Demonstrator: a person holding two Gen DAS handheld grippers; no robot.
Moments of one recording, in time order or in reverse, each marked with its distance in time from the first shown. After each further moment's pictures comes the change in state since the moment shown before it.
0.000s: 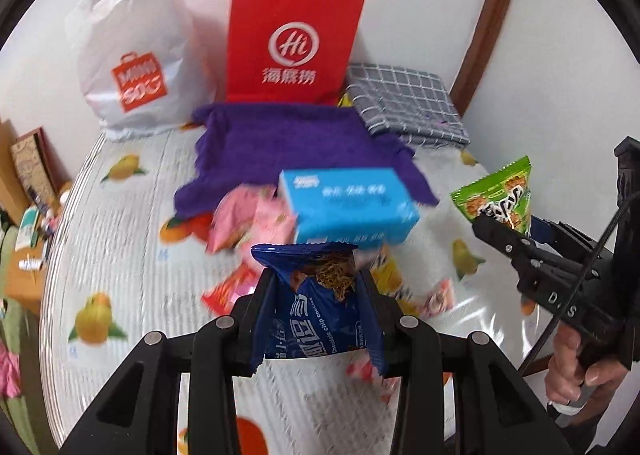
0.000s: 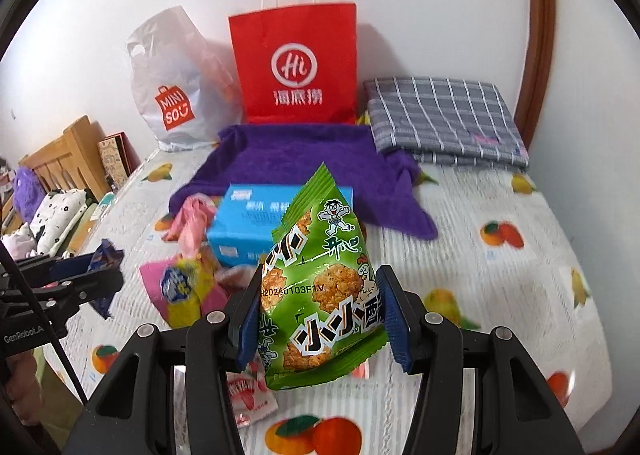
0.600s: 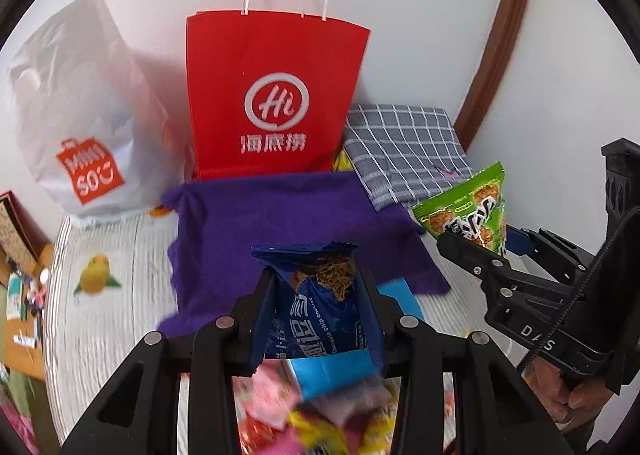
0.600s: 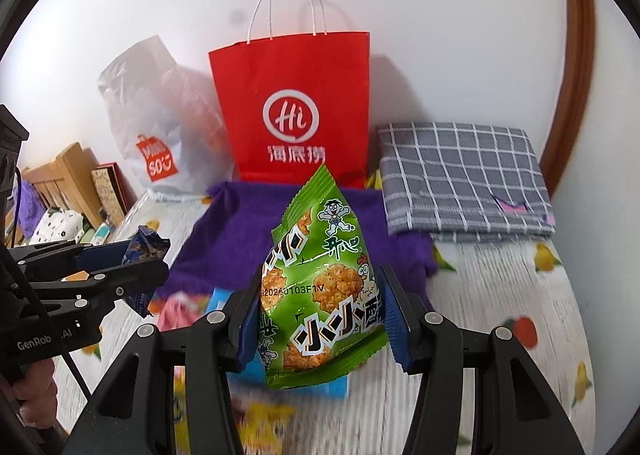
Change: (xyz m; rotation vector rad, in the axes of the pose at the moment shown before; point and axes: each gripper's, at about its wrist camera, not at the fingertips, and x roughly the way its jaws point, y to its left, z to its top) left arm 0.063 0.007 0.133 0.041 -0.034 -0.021; right arm 0.077 -0.006 0.121 -0.005 -0.011 0.031
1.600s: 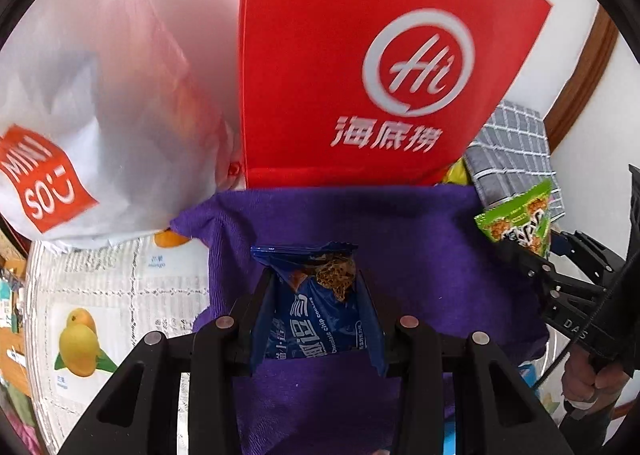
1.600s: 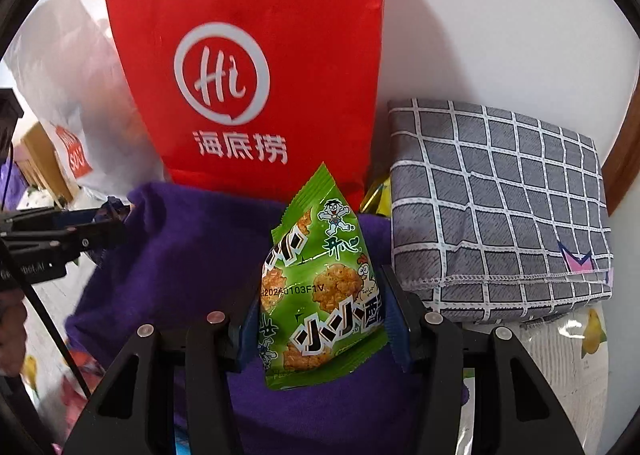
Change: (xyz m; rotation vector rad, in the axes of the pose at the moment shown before) left arm 0.149 0.090 0.046 -0.090 0.146 0.080; right arm 0.169 -0.032 0.043 -0.092 0.133 -0.001
